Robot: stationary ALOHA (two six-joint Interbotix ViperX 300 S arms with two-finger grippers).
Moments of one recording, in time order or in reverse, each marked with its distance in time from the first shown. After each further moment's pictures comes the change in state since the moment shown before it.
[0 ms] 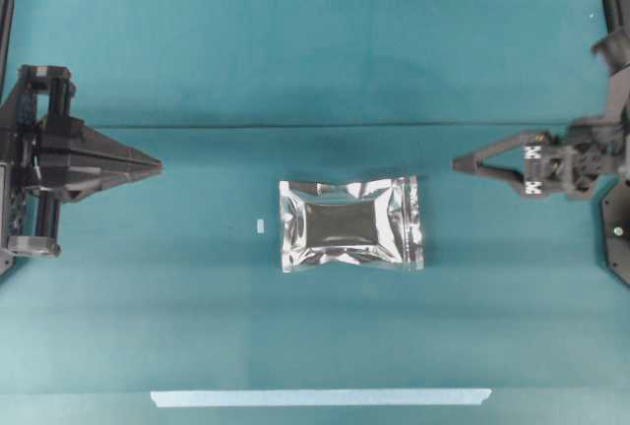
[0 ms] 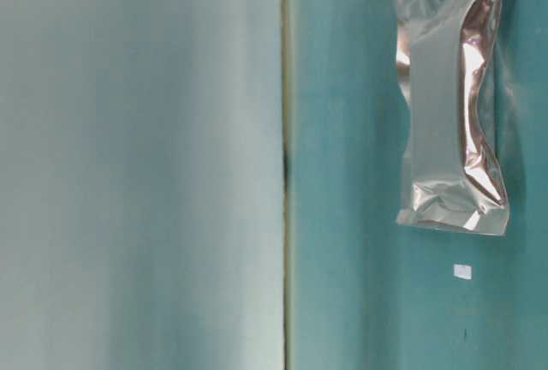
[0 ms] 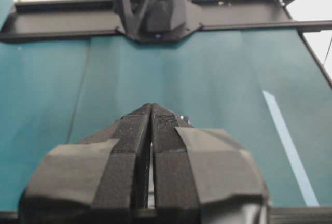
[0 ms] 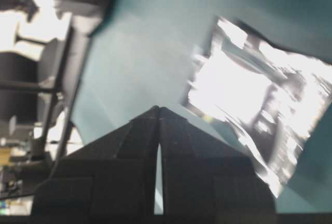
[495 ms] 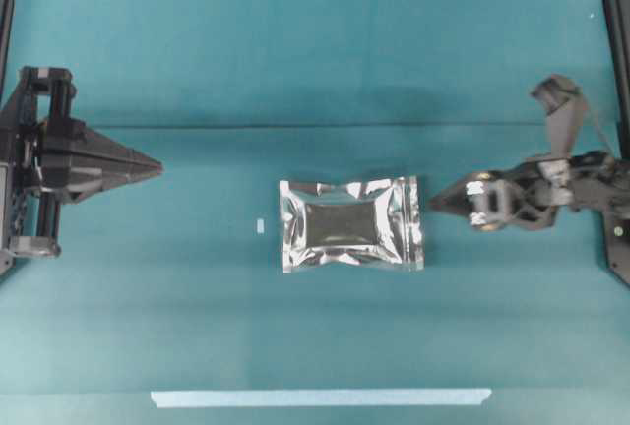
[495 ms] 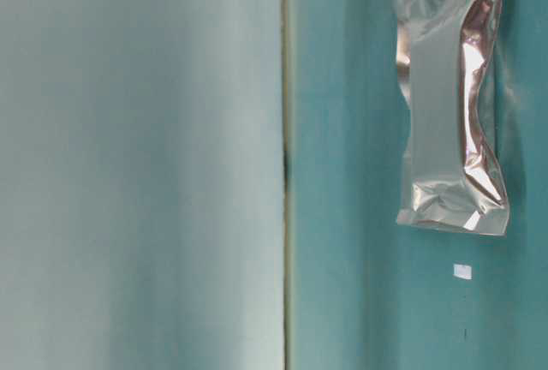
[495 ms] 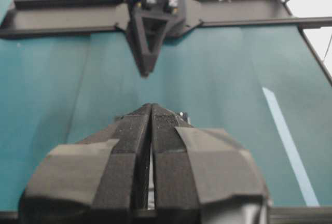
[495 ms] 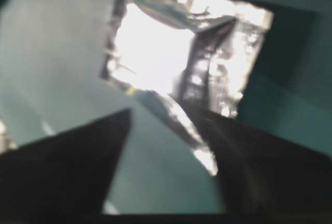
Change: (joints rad) left arm 0.000 -0.002 0.000 -0.002 0.017 -0.006; right arm 0.077 0.284 -0.044 0.012 -0.058 0.046
